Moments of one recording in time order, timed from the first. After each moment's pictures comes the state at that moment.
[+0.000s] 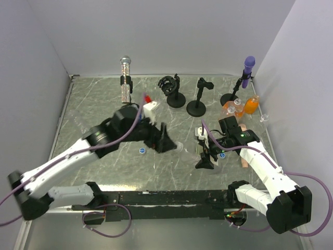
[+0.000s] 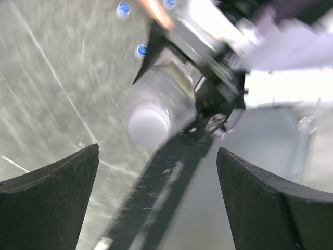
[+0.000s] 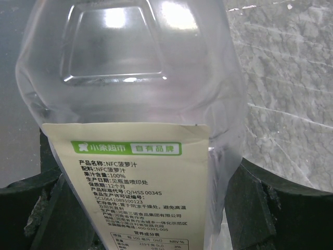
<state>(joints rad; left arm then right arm) -0.90 1.14 1.17 -0.46 0.32 -0.51 0.30 1.03 0.79 -0.93 -0.93 -0.92</state>
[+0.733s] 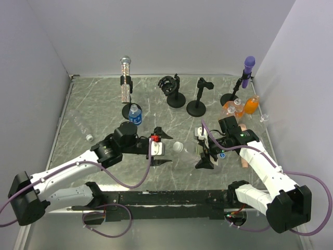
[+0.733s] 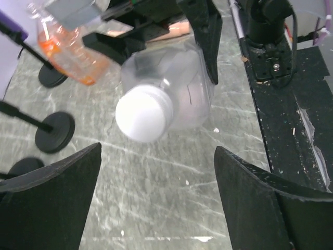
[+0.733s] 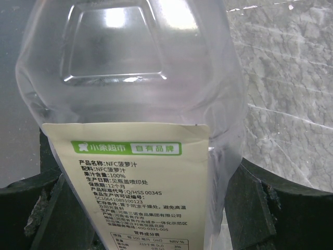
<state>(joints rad) -0.90 1.02 0.75 0.00 0.59 0.50 0.30 1.03 0.79 -0.93 -0.93 -0.92</state>
